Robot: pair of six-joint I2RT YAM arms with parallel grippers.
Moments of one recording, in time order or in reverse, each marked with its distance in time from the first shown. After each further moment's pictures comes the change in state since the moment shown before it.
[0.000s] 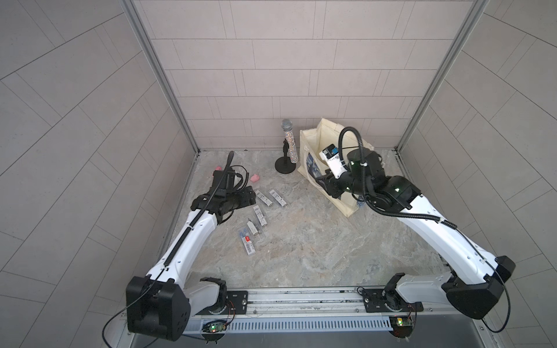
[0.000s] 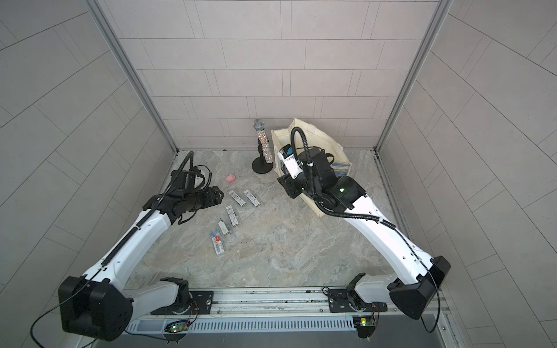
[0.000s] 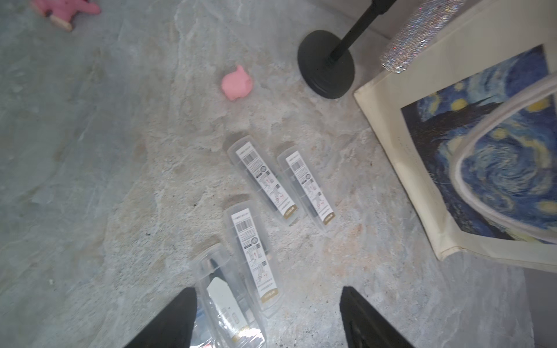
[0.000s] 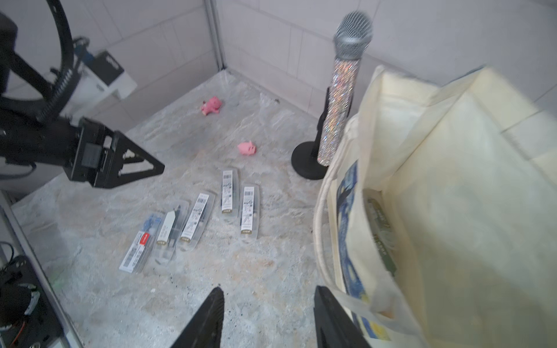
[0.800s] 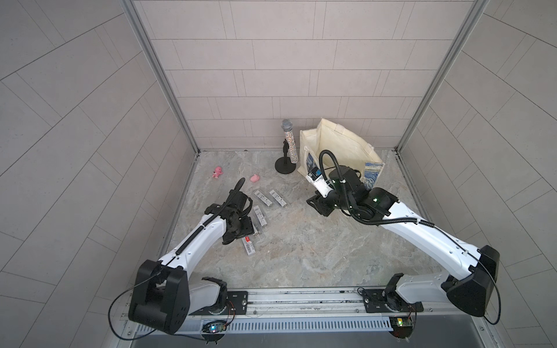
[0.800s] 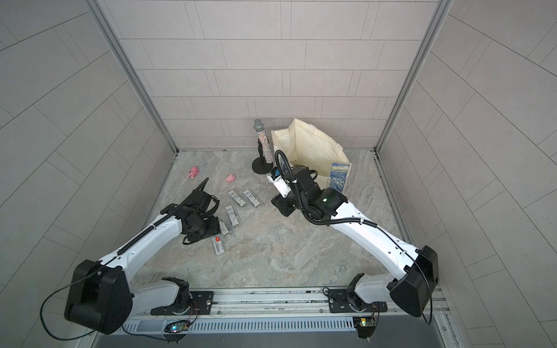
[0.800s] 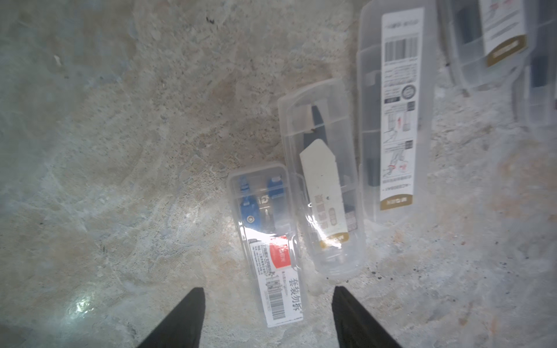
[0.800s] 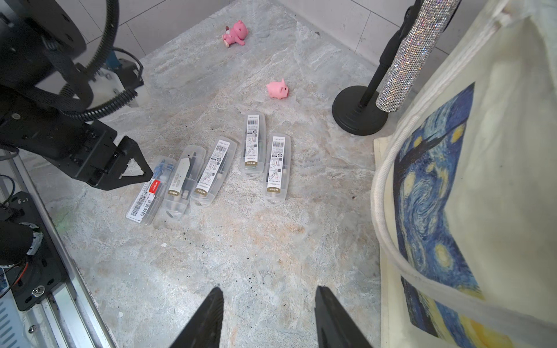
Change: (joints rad) left arm -0.092 0.068 -0.193 -0.229 -0.127 -0.177; right arm 0.063 0.006 -0.171 0.066 -0.023 -0.002
